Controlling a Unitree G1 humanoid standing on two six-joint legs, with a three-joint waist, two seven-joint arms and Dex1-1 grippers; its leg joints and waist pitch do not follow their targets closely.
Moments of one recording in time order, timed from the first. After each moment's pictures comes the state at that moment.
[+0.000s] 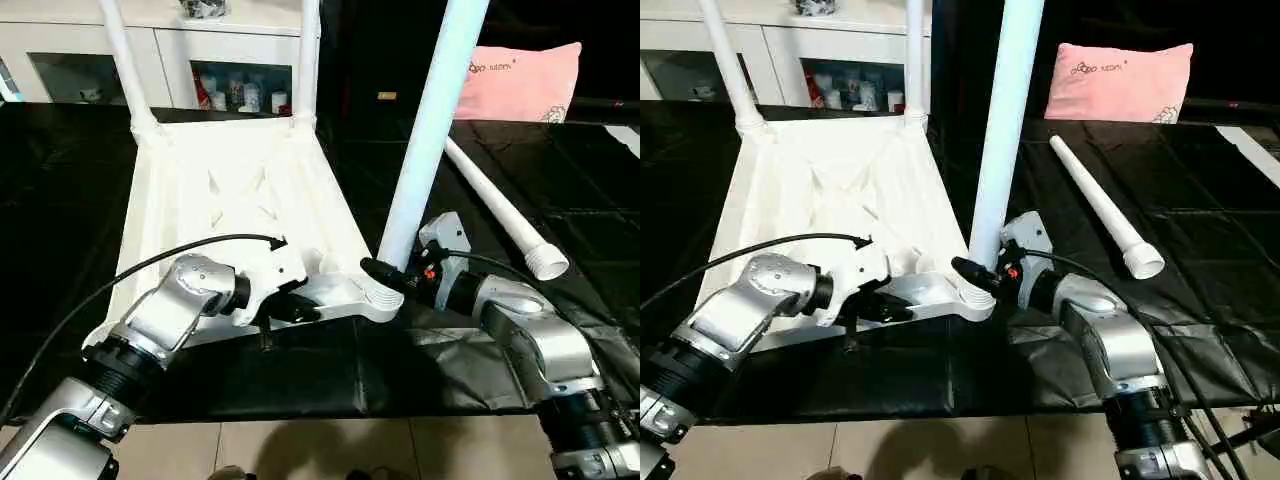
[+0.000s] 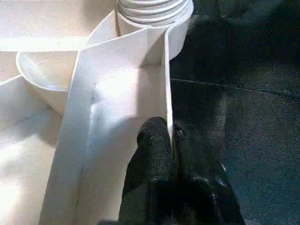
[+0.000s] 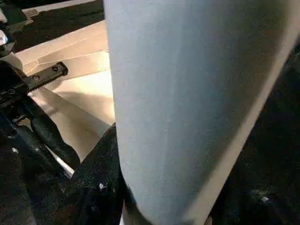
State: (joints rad) left arm -0.55 0.49 -0.45 0.31 -0.09 0.33 -1.09; right arm -0.36 -0.32 0.09 0.18 0.29 0.37 0.77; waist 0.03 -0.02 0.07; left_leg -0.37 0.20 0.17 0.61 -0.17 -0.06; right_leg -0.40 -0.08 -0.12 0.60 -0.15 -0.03
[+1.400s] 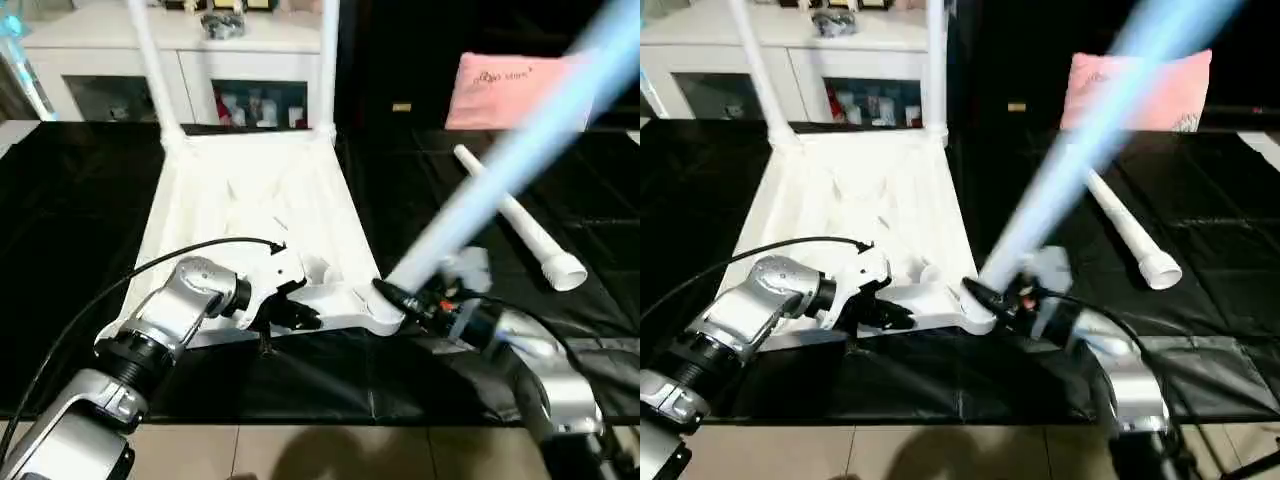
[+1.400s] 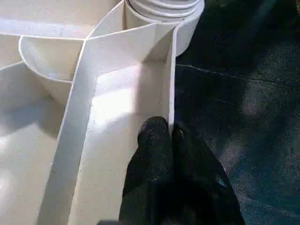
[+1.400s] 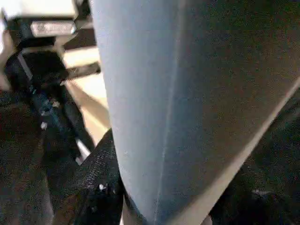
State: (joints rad) left arm -0.60 0.44 -0.44 0.48 -0.06 0.28 -1.16; right arm -0.25 -0.34 0.11 0.25 0.24 0.09 0.90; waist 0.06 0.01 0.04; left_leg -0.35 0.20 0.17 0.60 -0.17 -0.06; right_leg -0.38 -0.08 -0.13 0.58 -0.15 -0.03
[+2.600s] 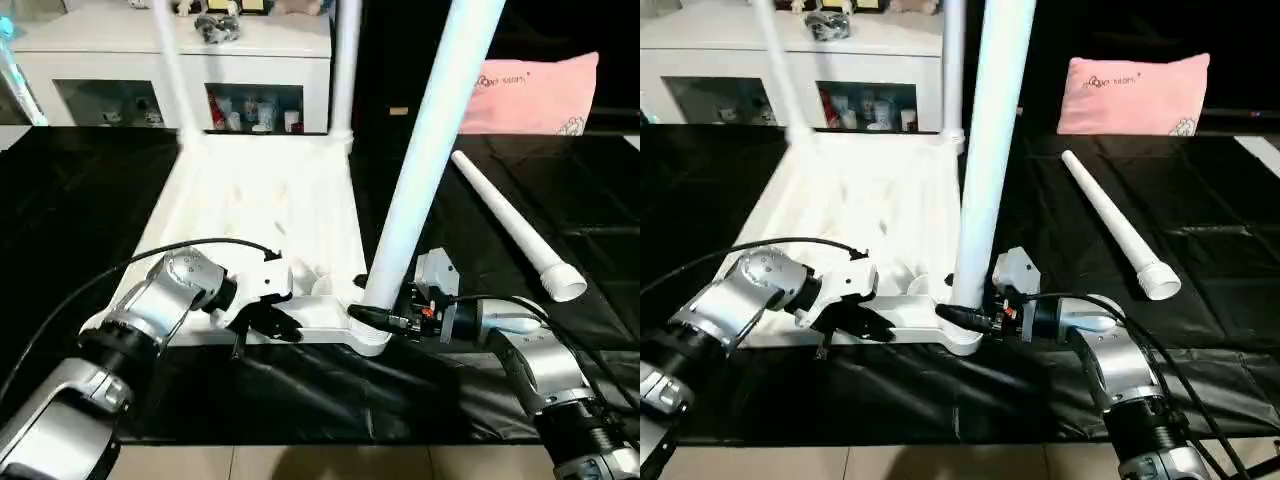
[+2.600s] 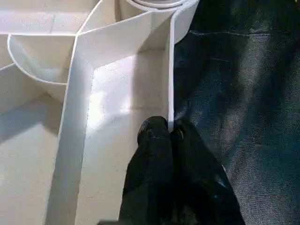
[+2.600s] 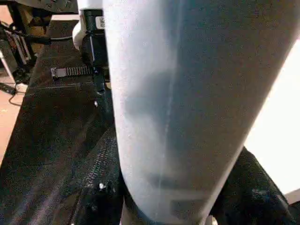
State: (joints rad) left arm -0.65 0.50 -0.48 0.57 0.02 0.13 -1.34; right arm -0.32 -0.34 0.18 0.34 0.24 0.05 1.12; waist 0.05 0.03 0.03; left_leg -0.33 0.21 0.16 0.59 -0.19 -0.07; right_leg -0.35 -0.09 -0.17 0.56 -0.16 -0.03
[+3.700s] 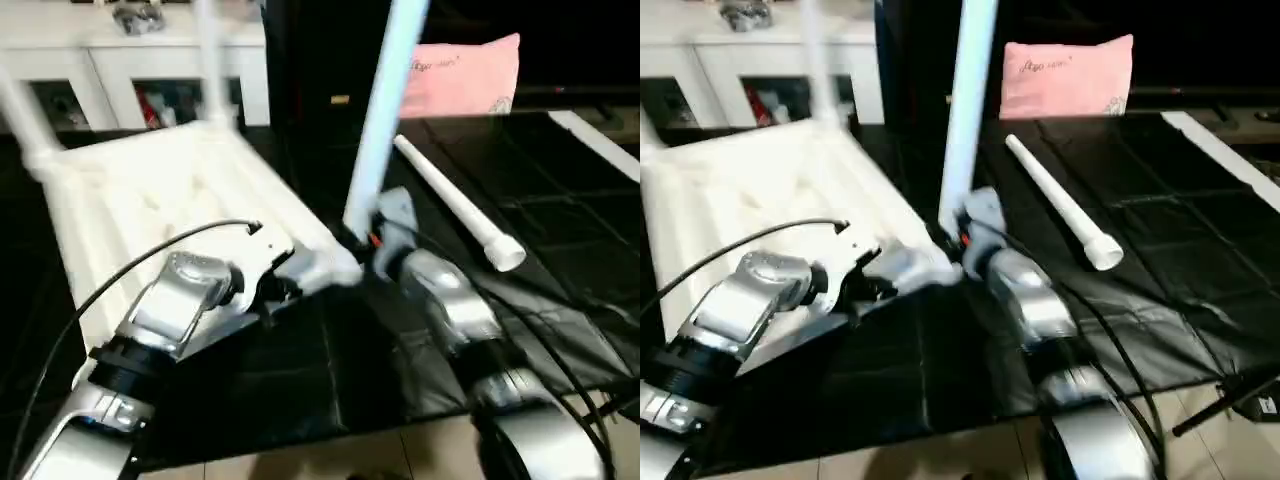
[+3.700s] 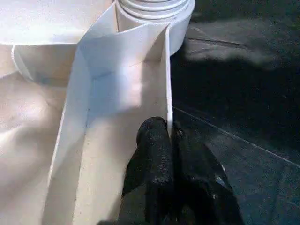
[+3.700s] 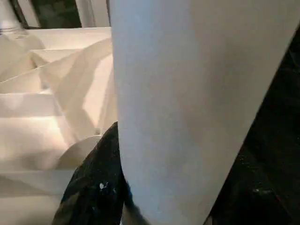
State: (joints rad) left arm -0.55 0.36 -0.27 0.23 0.03 0.73 -0.88; right arm -0.69 -0.03 0.06 0.80 0.15 0.07 0.39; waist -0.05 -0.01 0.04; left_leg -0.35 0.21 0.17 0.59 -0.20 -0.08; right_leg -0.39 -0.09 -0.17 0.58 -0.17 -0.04
